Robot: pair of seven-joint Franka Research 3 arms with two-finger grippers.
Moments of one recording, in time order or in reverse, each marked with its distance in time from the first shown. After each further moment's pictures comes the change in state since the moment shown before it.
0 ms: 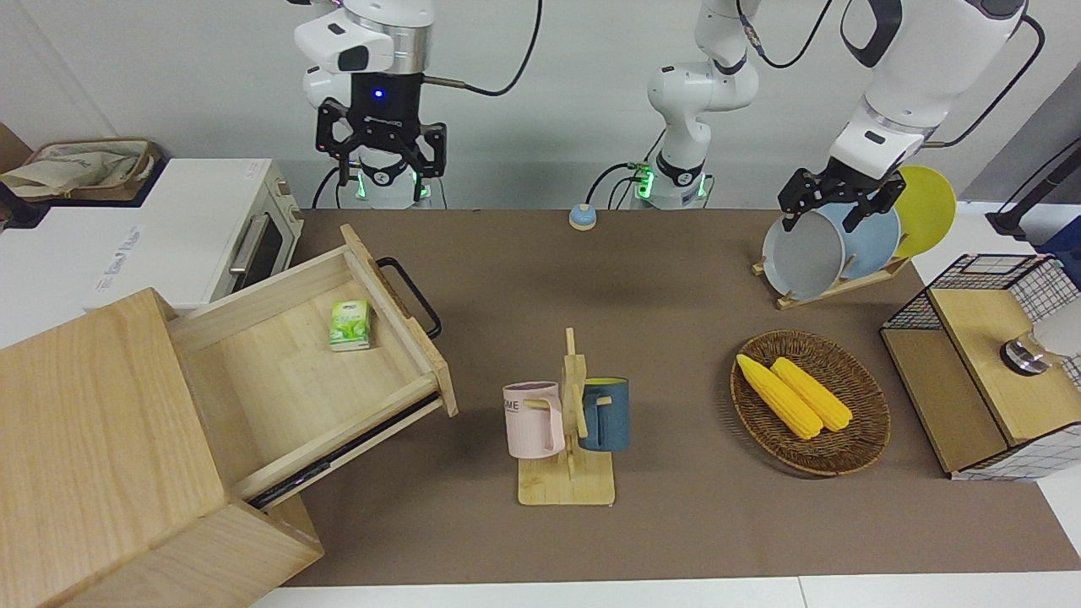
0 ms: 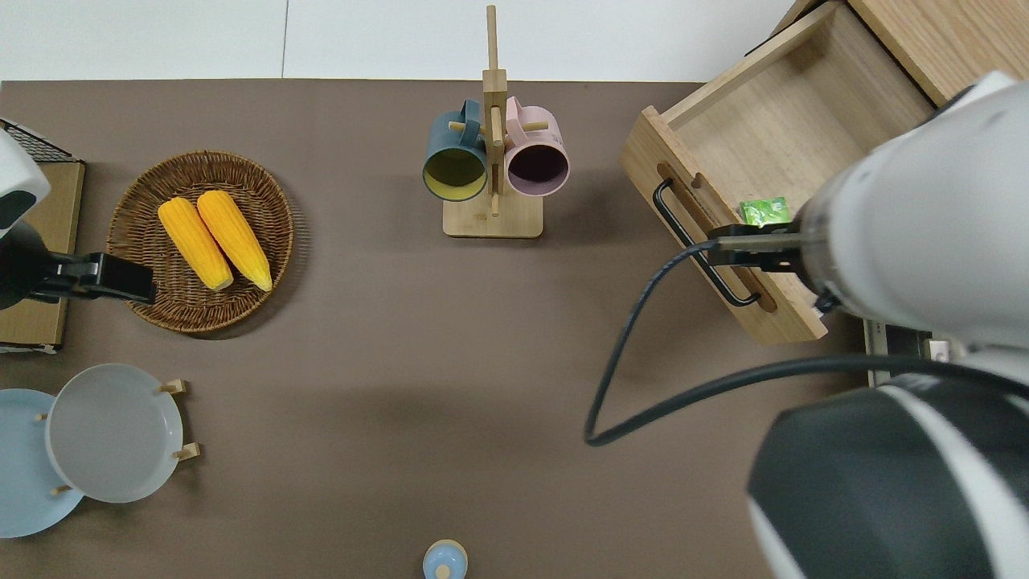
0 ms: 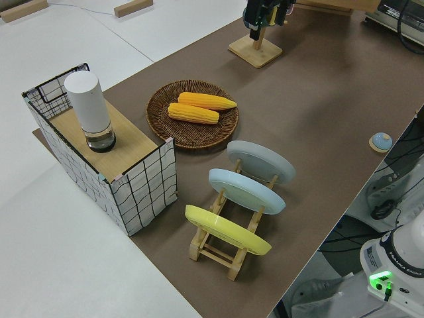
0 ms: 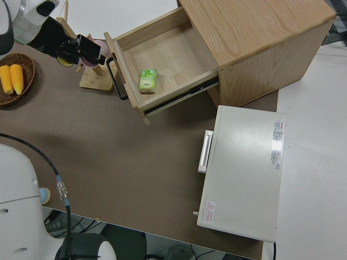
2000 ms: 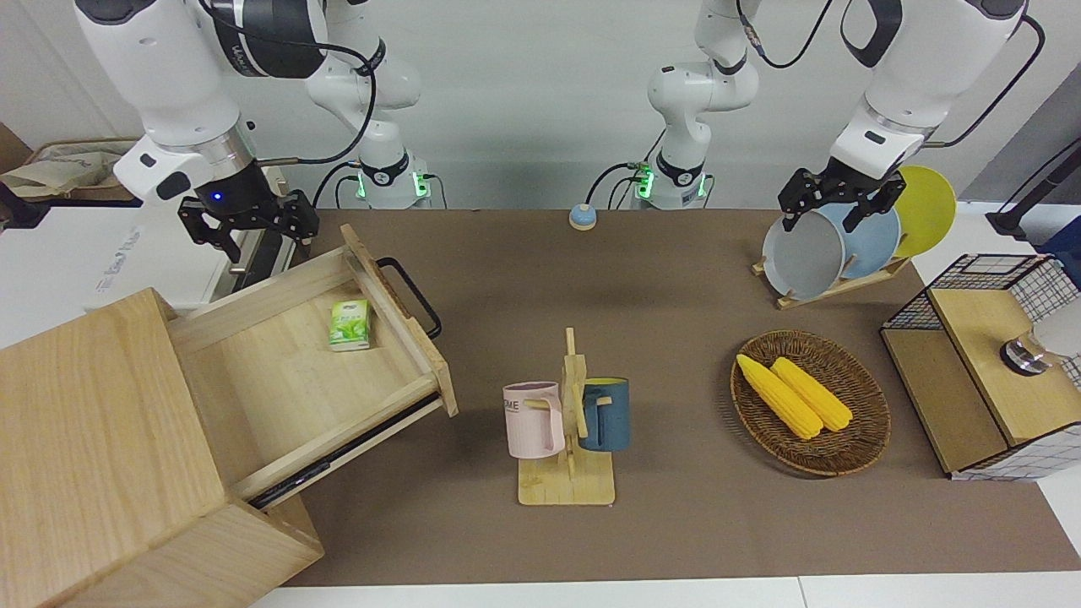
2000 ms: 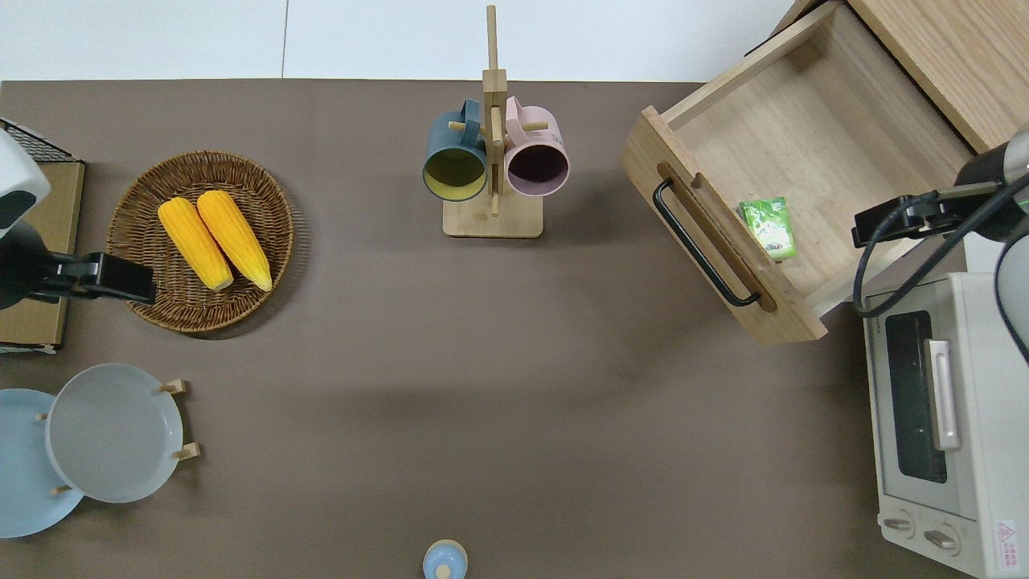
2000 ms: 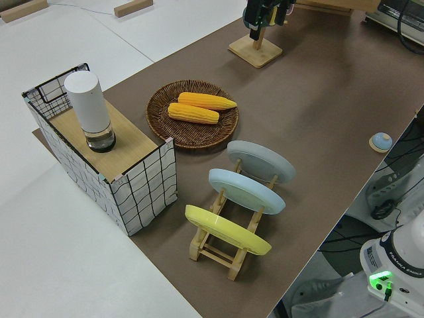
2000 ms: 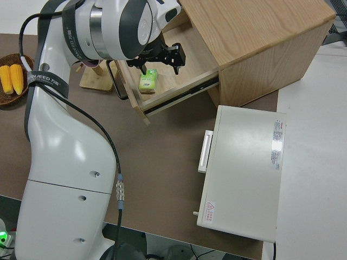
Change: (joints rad) left arm 0.000 0.000 0.000 0.000 0.000 0.000 0.000; right arm -0.250 0.052 -0.122 -0.124 0.253 0.106 -0.477
